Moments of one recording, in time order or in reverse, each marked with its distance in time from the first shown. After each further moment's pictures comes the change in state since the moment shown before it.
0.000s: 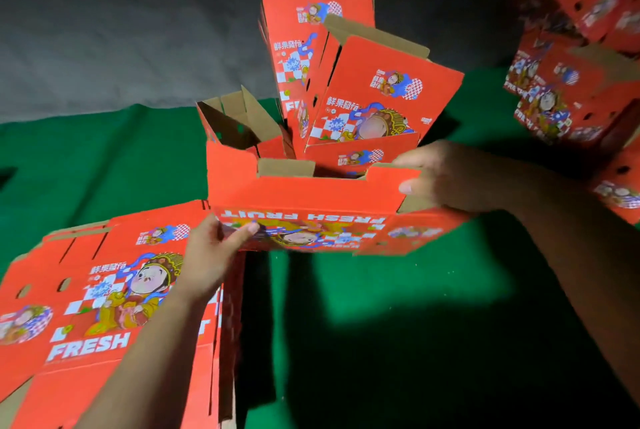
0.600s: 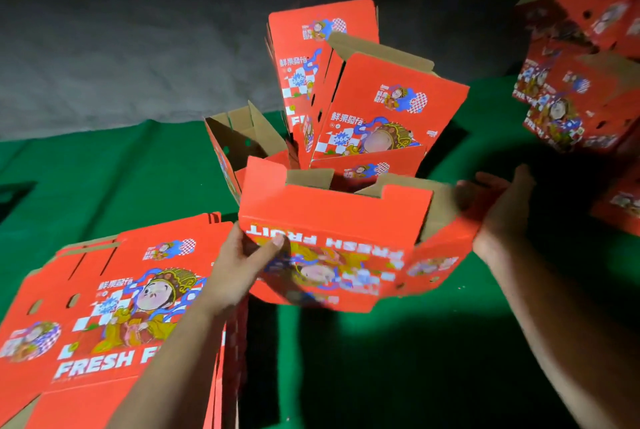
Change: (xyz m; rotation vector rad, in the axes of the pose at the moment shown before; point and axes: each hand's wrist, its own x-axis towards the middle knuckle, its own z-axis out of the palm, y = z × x) left_hand 0.002 0.008 0.023 -0.301 -0.163 -0.017; right_hand 0.012 0.062 0.037 1.411 0.658 0.698
